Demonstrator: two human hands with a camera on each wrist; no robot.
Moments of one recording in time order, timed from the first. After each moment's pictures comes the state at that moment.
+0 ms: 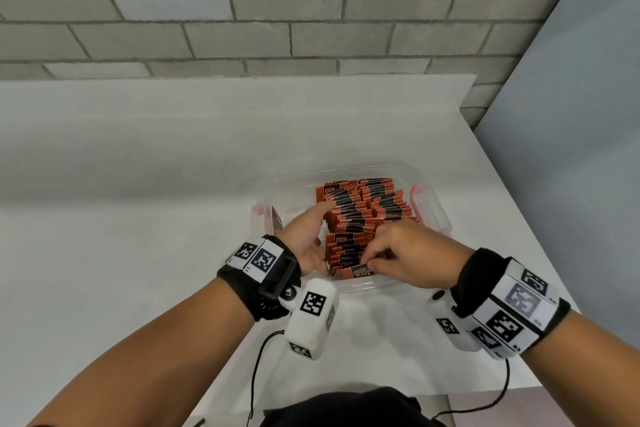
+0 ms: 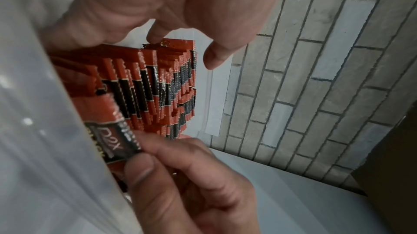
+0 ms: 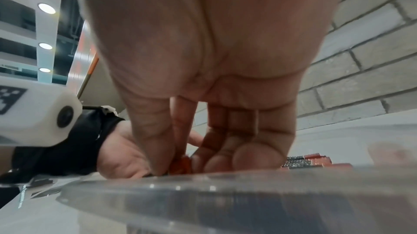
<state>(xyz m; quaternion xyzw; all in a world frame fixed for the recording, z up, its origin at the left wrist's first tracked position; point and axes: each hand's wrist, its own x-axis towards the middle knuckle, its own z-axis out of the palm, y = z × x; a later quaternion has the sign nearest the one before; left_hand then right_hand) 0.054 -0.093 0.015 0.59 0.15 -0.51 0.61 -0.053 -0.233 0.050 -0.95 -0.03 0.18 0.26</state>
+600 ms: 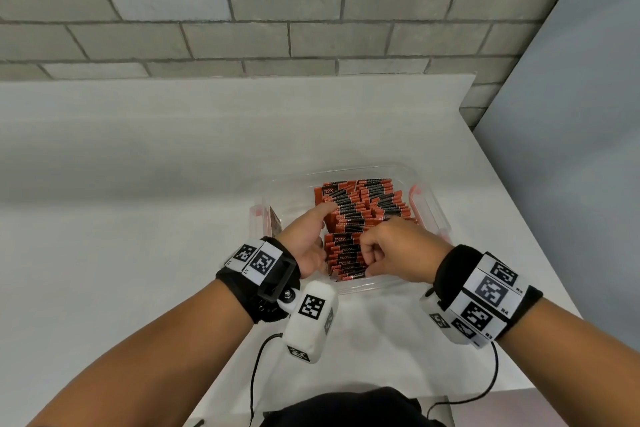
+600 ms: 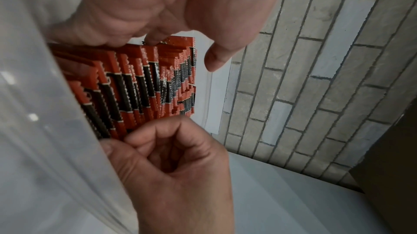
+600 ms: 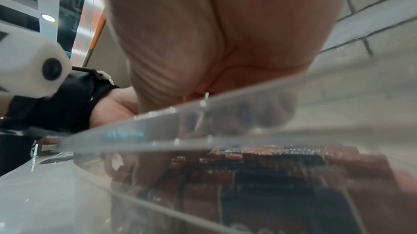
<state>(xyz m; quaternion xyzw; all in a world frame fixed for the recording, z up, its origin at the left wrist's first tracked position) 0.047 -0.094 0.027 0.60 0.13 -0.51 0.61 -0.039 -0.233 0.036 -0.96 0.00 0.21 0.21</state>
